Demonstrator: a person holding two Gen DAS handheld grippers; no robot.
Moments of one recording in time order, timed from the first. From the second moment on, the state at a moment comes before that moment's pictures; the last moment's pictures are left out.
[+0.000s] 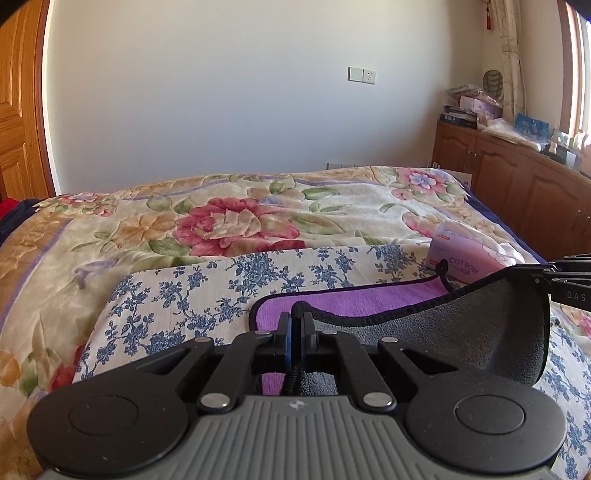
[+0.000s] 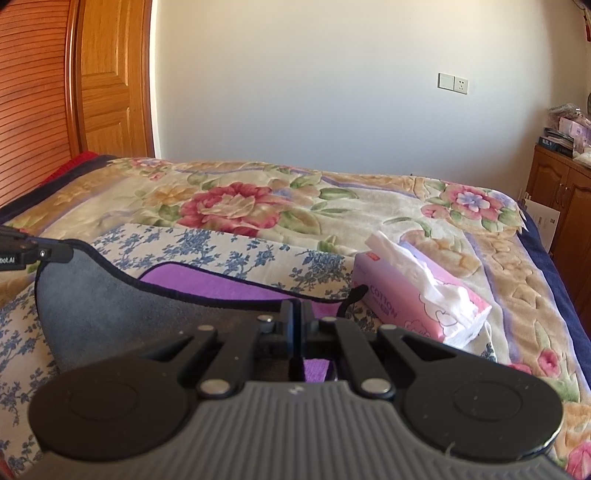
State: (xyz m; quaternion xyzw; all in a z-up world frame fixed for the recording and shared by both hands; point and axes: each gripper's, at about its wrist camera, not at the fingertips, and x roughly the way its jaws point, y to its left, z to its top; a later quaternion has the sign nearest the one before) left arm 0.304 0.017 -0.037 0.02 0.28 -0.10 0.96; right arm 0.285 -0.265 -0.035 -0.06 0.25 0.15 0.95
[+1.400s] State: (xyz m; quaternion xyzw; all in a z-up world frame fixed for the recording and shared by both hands) left arm 0.392 0.010 -0.071 0.02 0.25 -0.09 0.96; right arm 0.358 -0.261 -0.064 -0.10 0.23 0.14 0.96
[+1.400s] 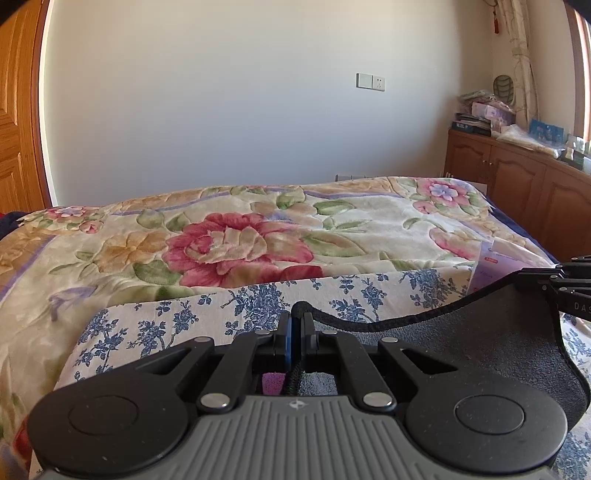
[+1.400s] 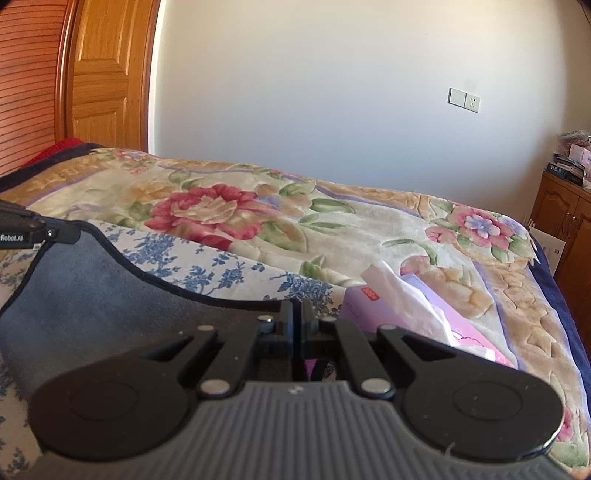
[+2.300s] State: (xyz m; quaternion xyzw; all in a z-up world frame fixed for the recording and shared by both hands) left arm 0.428 0.012 -0.113 0.03 0.29 -0.07 0.95; right arm 0.380 -0.260 -0.100 -0.11 0.26 0.14 0.95
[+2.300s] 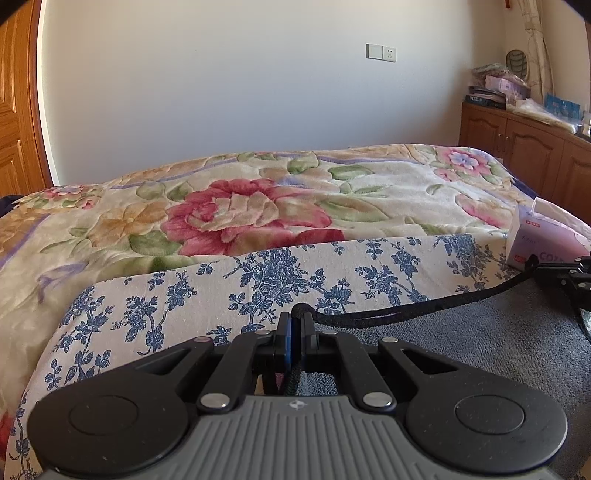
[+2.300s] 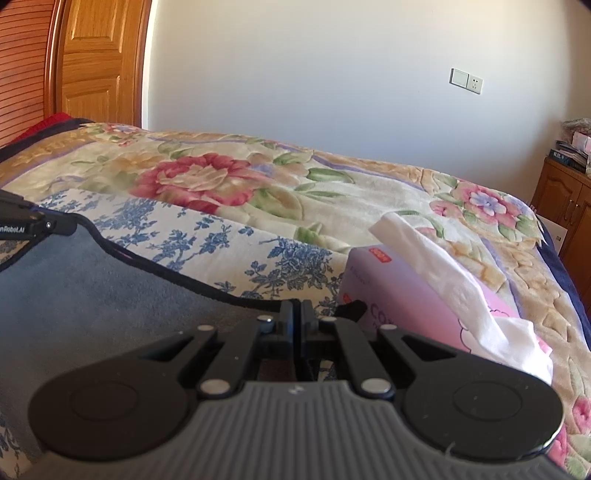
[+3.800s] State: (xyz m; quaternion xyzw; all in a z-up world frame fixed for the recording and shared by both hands) left arm 0.293 0.002 0.039 0.05 0.24 -0.06 0.97; right arm 0.238 -0.257 0.014 -0.06 0.24 0.14 0.96
